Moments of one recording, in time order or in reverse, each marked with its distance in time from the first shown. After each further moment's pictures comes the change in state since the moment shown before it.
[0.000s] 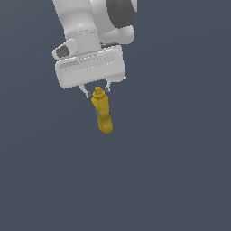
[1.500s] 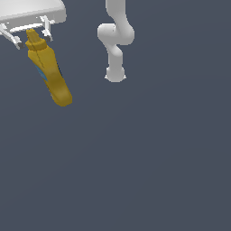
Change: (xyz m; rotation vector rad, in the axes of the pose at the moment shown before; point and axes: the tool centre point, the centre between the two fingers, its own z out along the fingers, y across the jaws) arm 0.039 0.109 -0.162 0.157 0.418 -0.253
